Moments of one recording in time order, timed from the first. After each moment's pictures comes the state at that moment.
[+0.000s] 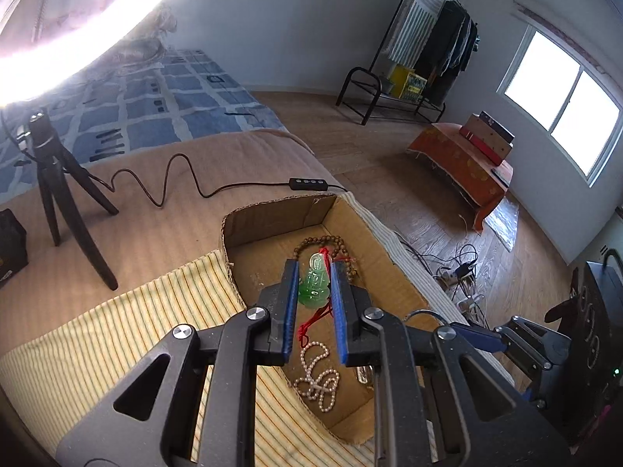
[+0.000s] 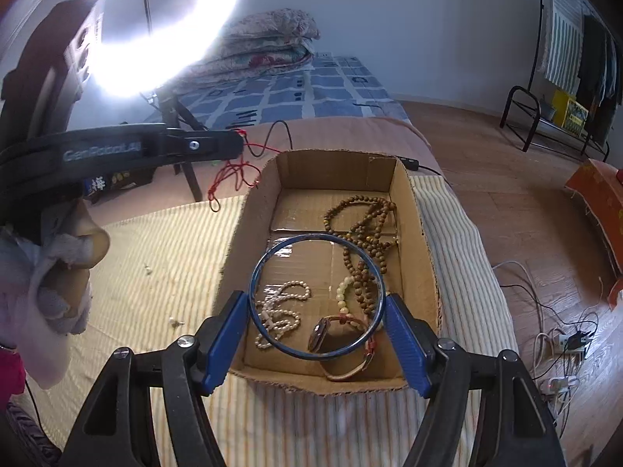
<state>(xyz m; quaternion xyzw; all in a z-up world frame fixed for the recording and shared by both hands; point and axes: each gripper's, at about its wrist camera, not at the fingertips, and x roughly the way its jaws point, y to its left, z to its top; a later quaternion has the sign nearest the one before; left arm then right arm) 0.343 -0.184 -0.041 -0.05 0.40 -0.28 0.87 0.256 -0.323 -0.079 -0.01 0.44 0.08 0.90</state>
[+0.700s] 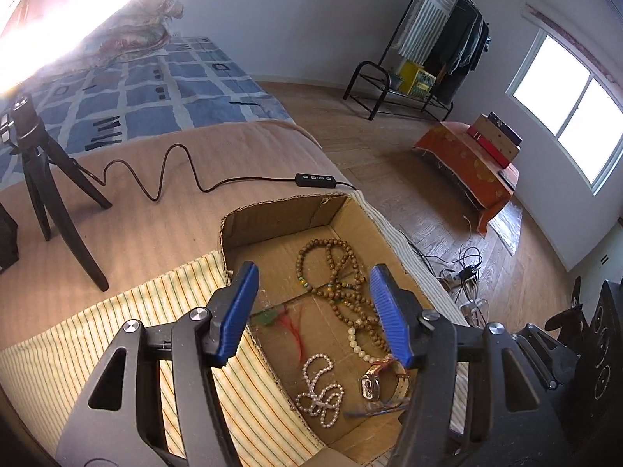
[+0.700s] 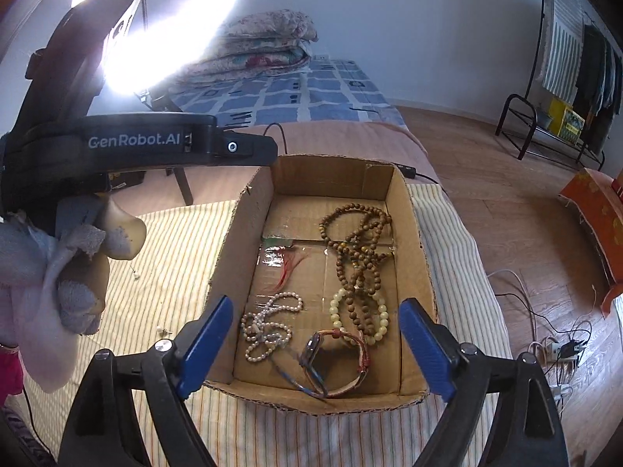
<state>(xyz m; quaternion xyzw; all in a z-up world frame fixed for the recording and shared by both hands) 0.362 -0.190 -0.052 -0.06 0.42 -0.27 0.86 0.268 -0.319 -0.083 -0.02 0.43 0.07 0.90</state>
